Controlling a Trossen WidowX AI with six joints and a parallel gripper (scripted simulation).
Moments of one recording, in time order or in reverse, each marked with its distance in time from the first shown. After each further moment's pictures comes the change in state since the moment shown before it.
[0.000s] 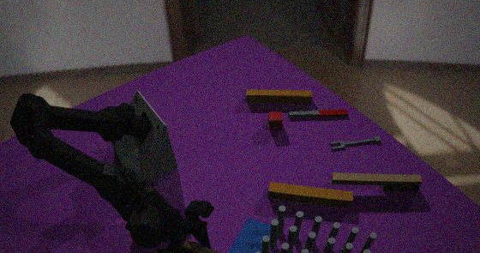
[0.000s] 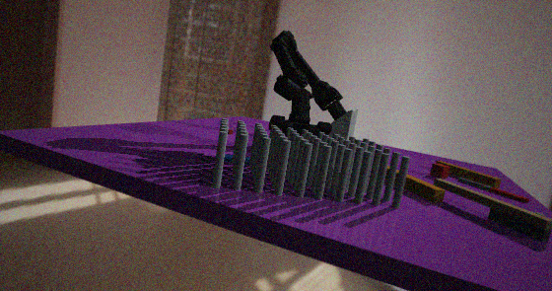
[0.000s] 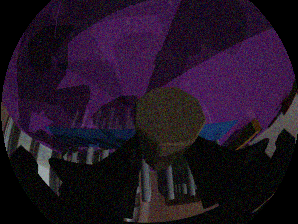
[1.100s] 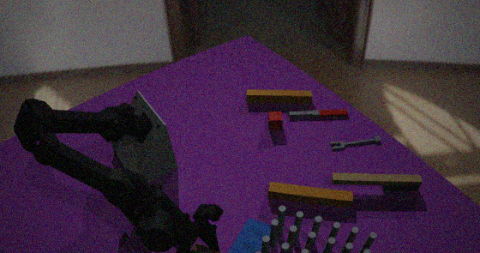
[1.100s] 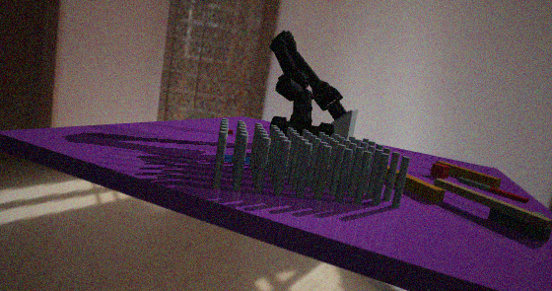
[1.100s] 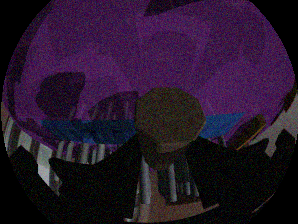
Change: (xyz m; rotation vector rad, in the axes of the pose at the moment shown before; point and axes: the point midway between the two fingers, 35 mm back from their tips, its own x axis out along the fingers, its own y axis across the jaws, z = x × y) arm 0.012 0.000 -0.019 0.001 0.002 0.002
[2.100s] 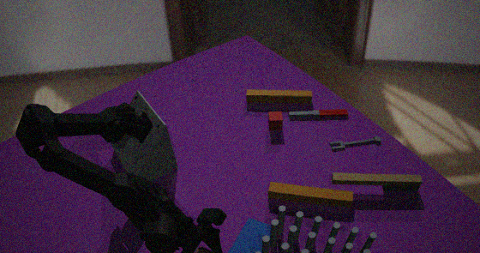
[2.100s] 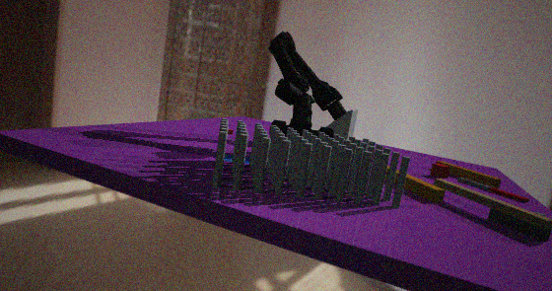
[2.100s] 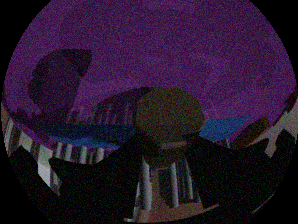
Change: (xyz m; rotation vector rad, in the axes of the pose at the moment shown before) arm 0.014 0.001 0.001 0.002 0.006 0.009
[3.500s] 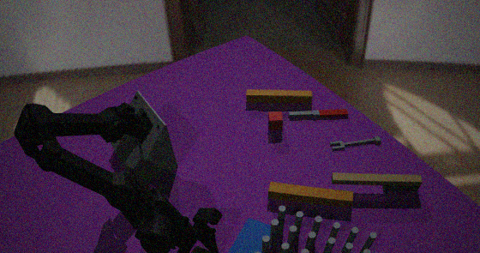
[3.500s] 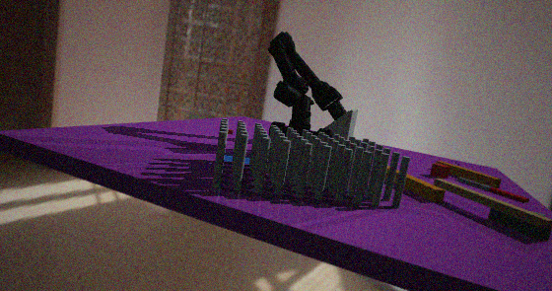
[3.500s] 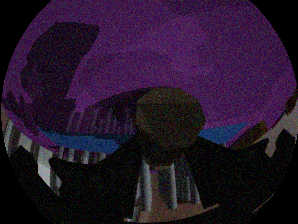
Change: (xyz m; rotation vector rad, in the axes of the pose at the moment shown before) arm -0.001 0.000 0.013 -0.001 0.001 -0.002
